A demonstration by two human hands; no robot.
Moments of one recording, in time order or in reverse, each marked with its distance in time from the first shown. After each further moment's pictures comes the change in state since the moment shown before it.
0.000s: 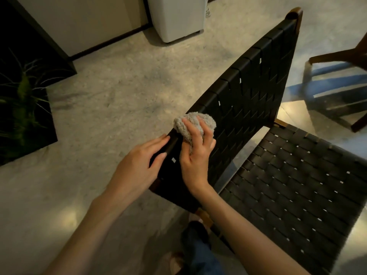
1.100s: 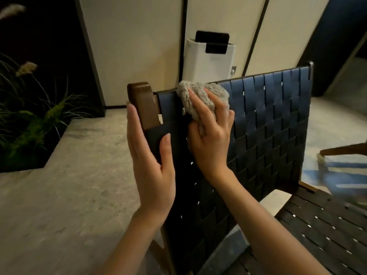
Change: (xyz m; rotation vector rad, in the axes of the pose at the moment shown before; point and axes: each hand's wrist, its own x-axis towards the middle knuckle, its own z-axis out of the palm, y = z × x) left_hand -0.015 -0.052 0.189 -0.273 1.290 0.340; right_hand 0.000 0.102 0.021 -0.021 0.205 -0.940
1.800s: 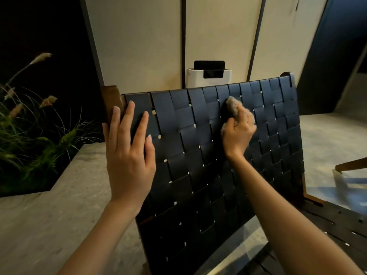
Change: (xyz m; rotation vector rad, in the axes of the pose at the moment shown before) left_hand -0.008 -0.006 0.008 0.607 0.019 0.410; right_hand 0.008 0.128 -0.038 0.008 0.115 0.614
